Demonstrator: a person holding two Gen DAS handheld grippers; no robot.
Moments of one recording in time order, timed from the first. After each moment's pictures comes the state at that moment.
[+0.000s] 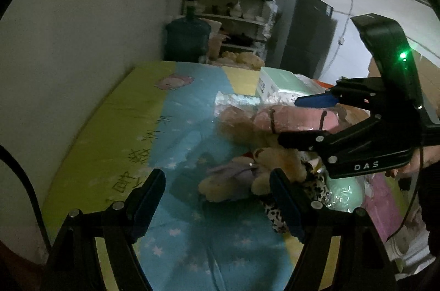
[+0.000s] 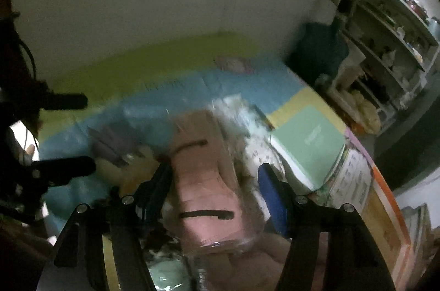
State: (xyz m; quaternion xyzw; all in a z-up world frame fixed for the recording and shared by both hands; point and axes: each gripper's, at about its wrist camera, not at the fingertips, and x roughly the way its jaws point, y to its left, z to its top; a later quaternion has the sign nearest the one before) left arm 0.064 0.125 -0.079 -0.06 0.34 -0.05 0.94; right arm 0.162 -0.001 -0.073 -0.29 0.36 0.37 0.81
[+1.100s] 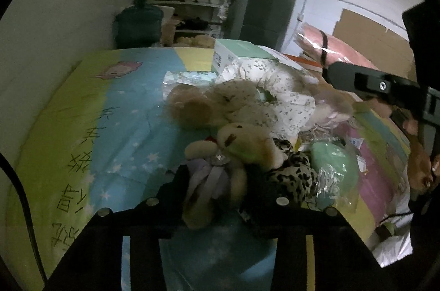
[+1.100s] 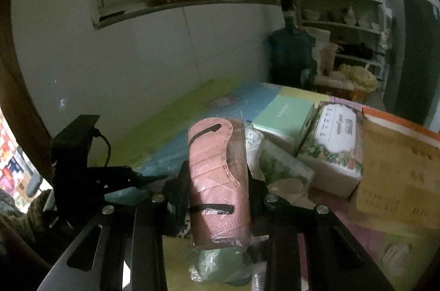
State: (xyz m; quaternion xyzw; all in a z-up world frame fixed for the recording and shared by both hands) left arm 0.088 0.103 -0.109 -0.03 0.36 -0.16 0.92; right arm 0.115 -0.089 -0.035 -0.02 0.33 0.36 0.88
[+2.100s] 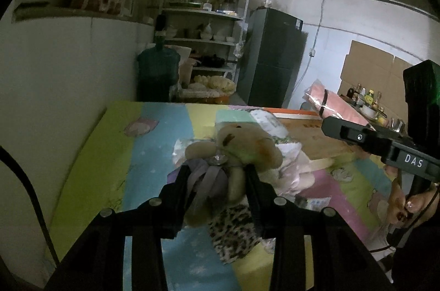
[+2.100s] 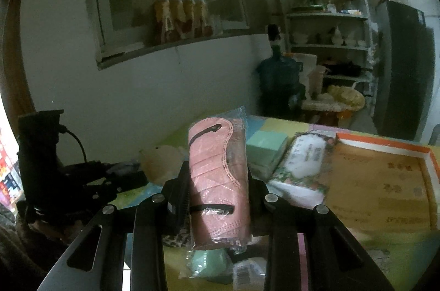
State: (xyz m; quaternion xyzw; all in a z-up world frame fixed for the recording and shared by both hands) left arm 0.057 0.085 -0.016 -0.04 0.28 -0.11 0.95; right arm 0.096 -0.131 0.006 0.01 0.26 0.34 0.90
